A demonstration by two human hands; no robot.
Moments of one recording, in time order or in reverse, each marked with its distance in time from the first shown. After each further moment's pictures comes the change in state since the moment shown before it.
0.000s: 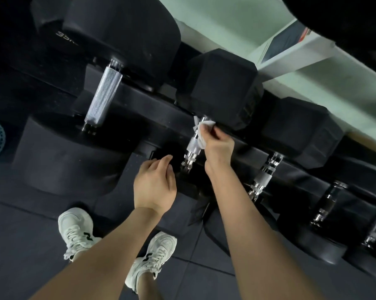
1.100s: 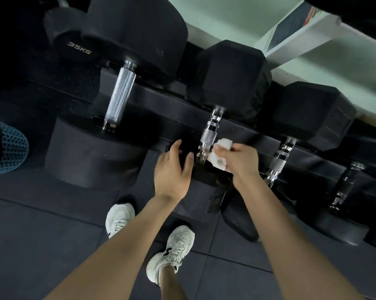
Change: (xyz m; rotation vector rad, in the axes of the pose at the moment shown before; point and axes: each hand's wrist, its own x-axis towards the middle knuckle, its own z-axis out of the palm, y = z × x) left_hand 0.001 -0.004 -0.009 -0.204 -0.105 -0.040; right_hand -0.045 0.004 -0.039 -0.434 0.035 0.158
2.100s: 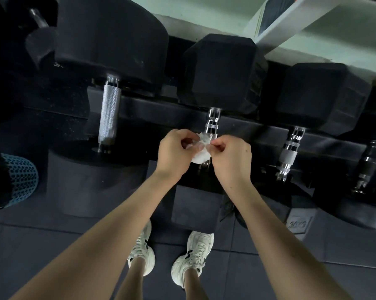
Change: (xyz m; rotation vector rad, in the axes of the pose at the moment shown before) left_hand 0.065 0.033 -0.022 -0.134 -0.205 0.026; right_hand -0.008 -0.009 0.023 -0.429 0.148 -0.396
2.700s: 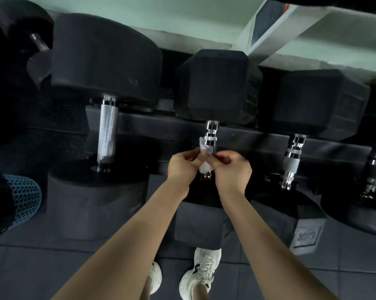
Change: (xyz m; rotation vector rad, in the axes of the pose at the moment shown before) left_hand 0.016 -0.001 0.026 -0.468 -0.133 -0.507; right_hand 0.011 0.014 0.024 0.412 0.120 0.349
